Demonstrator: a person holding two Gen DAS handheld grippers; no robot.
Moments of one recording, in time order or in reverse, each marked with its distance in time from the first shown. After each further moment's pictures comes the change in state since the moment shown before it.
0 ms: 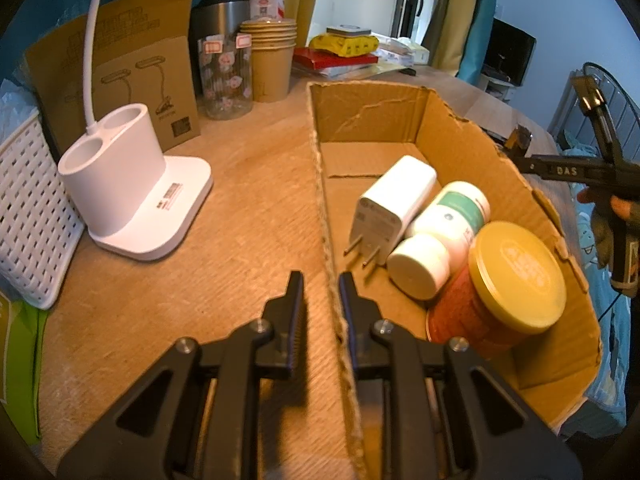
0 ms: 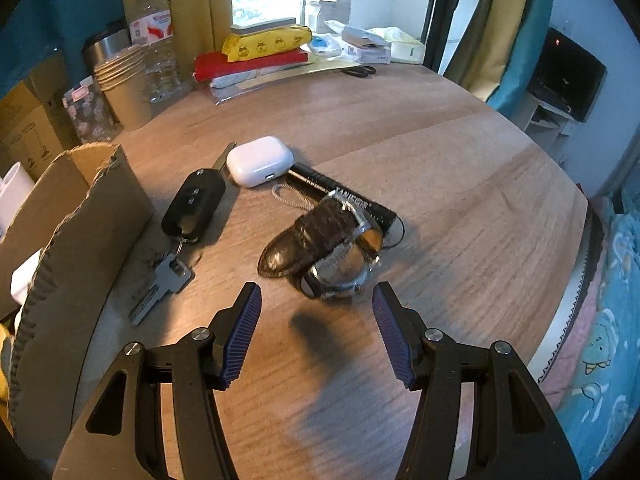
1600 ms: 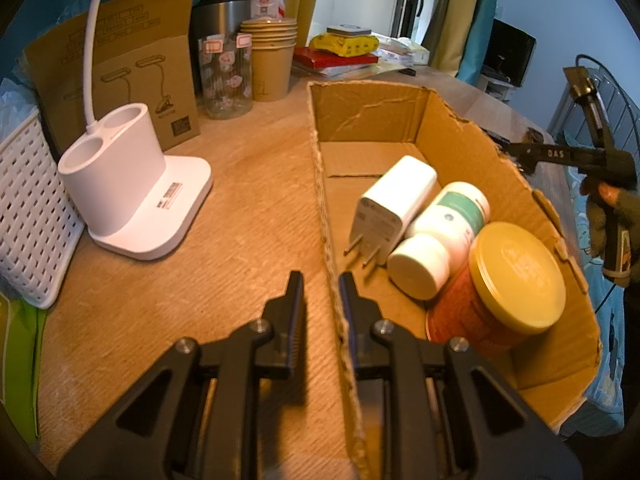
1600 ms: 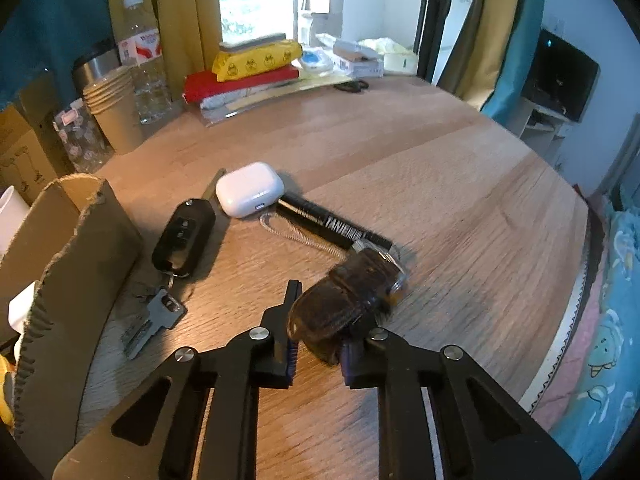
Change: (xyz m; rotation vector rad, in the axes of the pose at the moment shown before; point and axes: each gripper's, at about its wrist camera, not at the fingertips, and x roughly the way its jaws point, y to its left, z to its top) left arm -0.001 -0.001 -0.001 -0.001 0.001 -0.002; right arm 0.001 -0.006 0.012 0.026 -0.048 0.001
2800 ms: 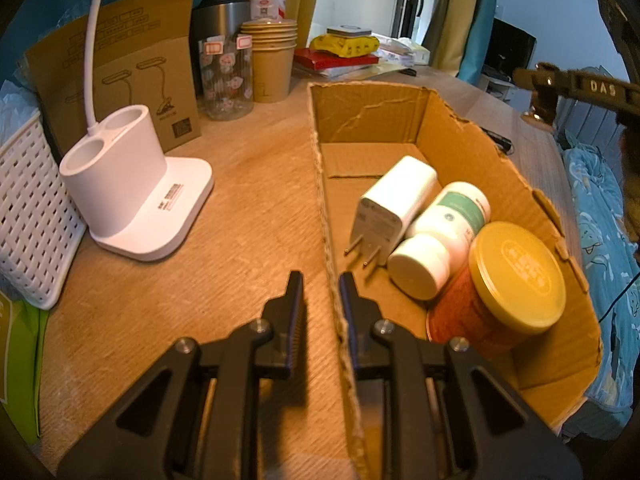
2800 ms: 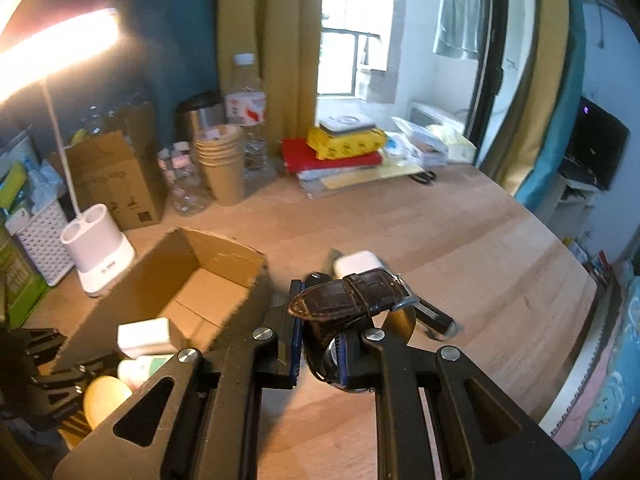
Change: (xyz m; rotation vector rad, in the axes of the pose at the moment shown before) left arm -0.001 0.000 0.000 0.001 -0.001 0.002; right arm -0.086 0.077 0.032 -0.139 -0.184 0.140
